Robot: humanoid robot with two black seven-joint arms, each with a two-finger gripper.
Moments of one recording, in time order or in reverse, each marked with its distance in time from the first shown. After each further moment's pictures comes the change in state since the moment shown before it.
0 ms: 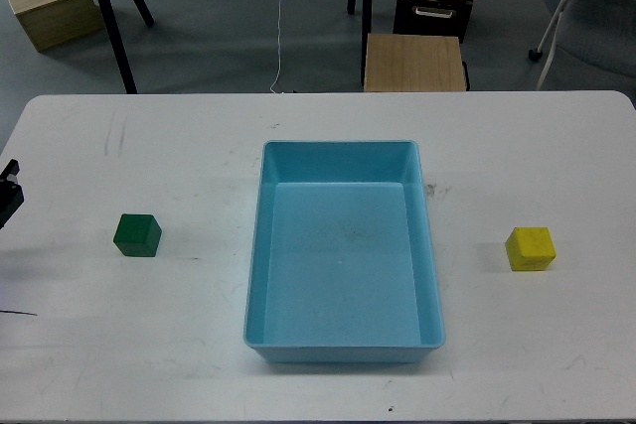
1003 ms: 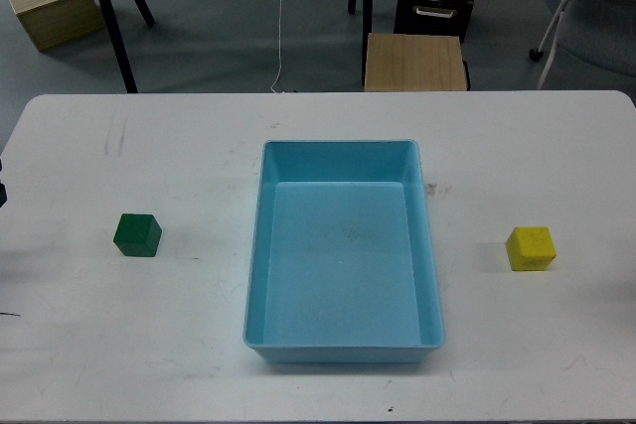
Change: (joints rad) left arm 0.005 0.042 0.000 -0.006 0.000 0.000 -0.005; right arm 0.033 0.282 -0.127 0.301 -1.059 0.045 0.151
